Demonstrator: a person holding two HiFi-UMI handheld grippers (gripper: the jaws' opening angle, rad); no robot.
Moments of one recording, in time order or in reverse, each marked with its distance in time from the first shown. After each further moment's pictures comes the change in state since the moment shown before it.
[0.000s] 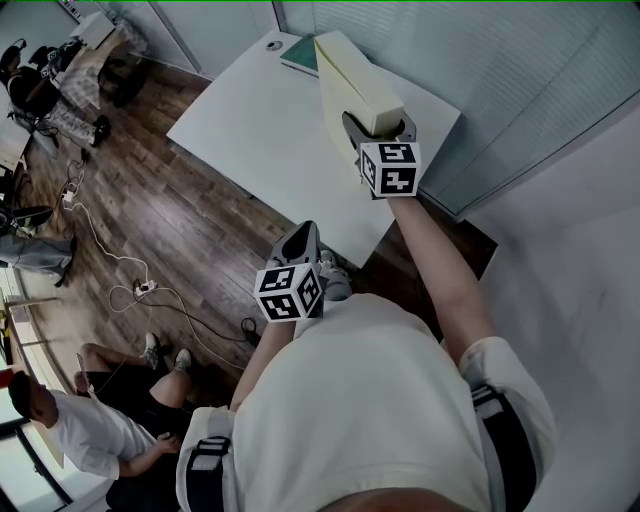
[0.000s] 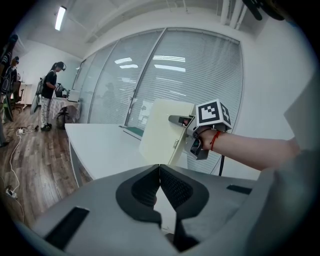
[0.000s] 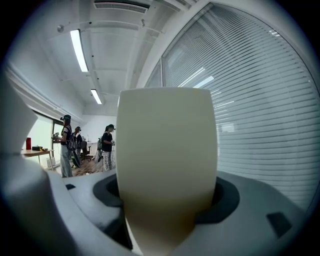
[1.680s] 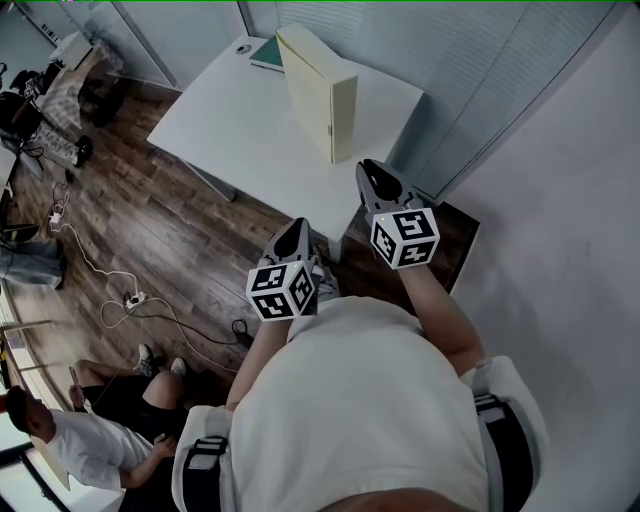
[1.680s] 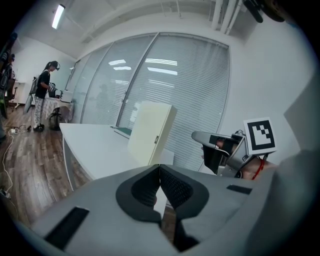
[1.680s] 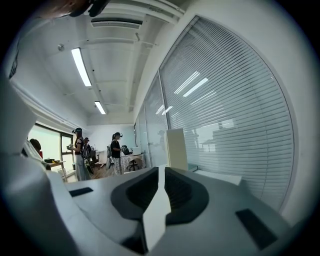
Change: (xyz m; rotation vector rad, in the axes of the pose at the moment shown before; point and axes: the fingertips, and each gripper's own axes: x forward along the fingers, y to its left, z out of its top) left arm -0.040 -0.052 -0.028 0.031 -0.028 -0.080; right arm -0.197 0.034 -0.037 0.107 -0.035 0.064
